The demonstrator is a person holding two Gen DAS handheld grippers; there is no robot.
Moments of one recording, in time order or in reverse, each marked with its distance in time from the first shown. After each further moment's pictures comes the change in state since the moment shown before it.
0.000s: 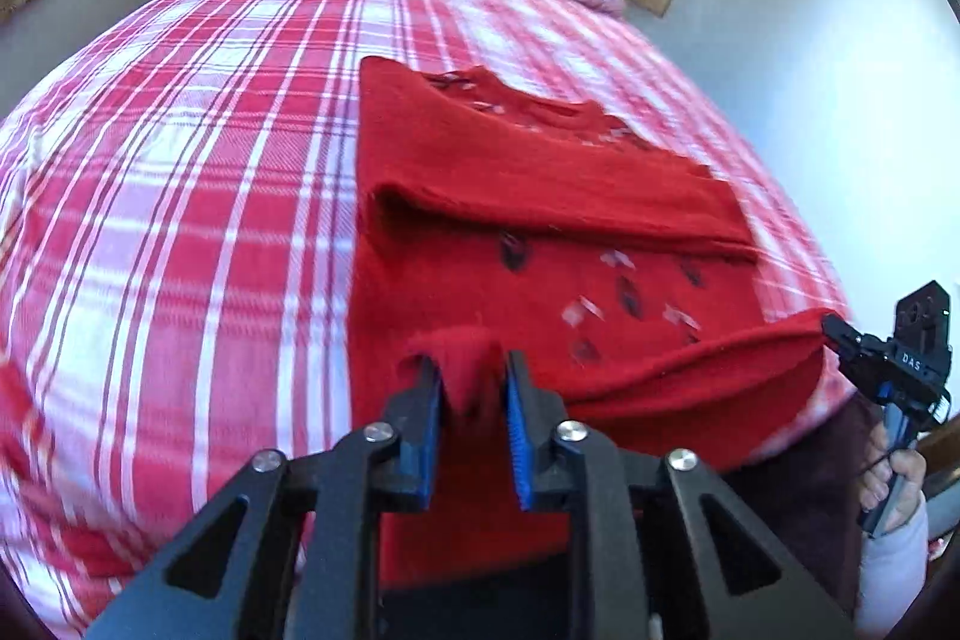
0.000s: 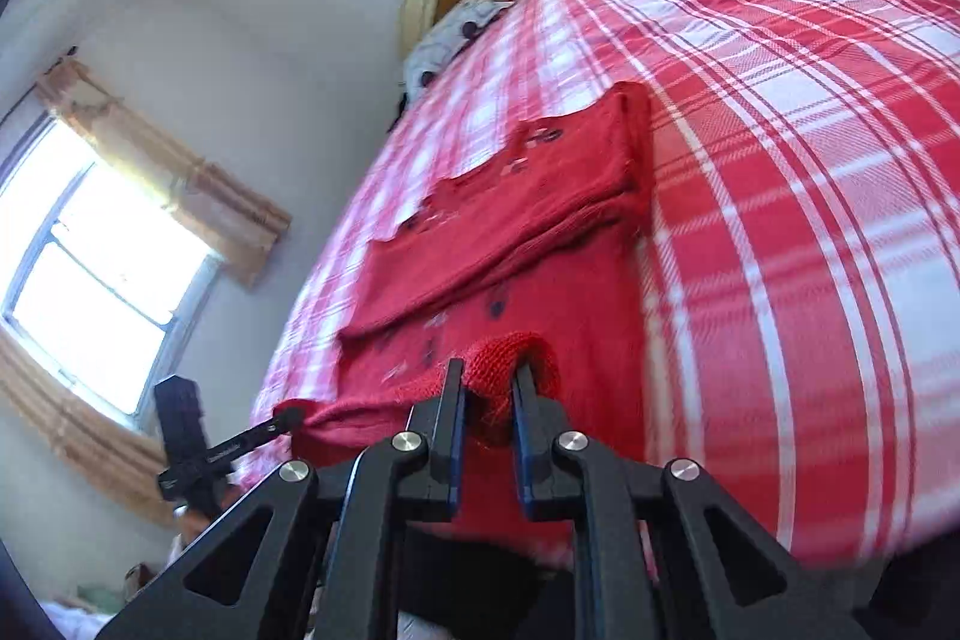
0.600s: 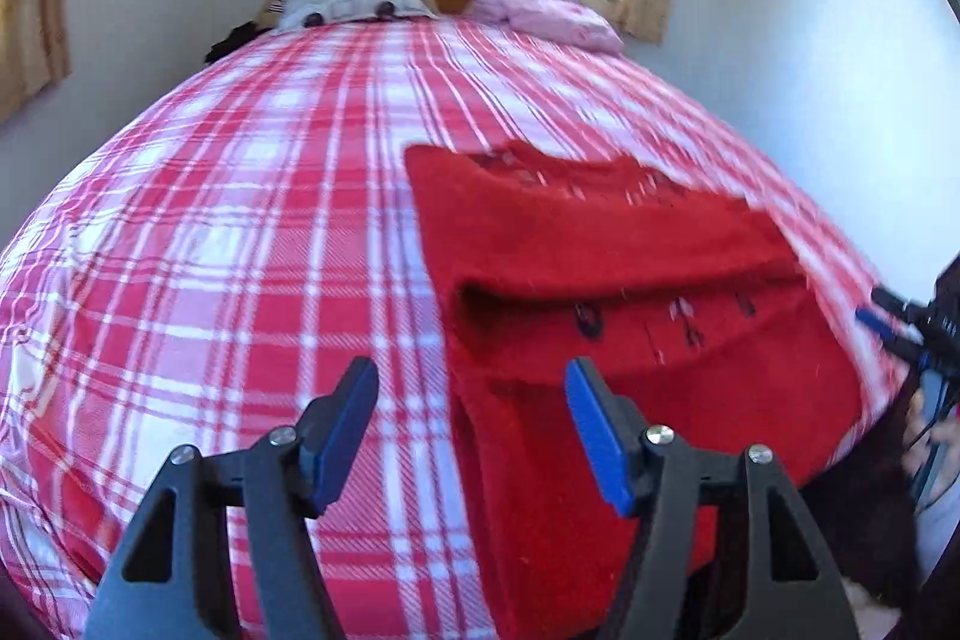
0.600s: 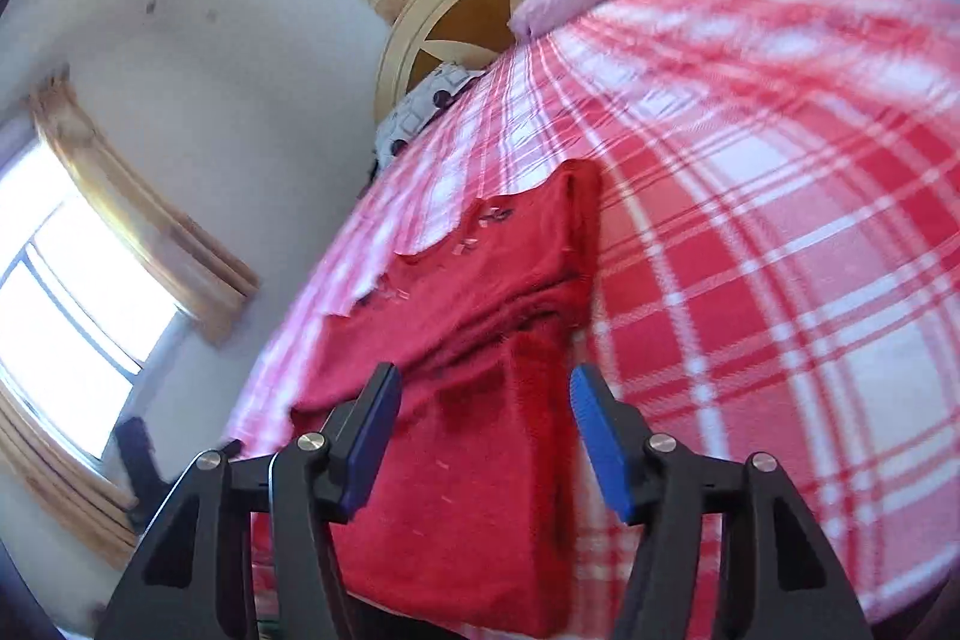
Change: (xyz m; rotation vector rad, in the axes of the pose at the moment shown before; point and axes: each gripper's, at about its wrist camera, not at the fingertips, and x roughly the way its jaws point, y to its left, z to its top) left arm -0.009 0.018 0.002 0.149 -0.156 0.087; right arm -0.008 -0.014 0.006 -0.045 -0.191 -0.097
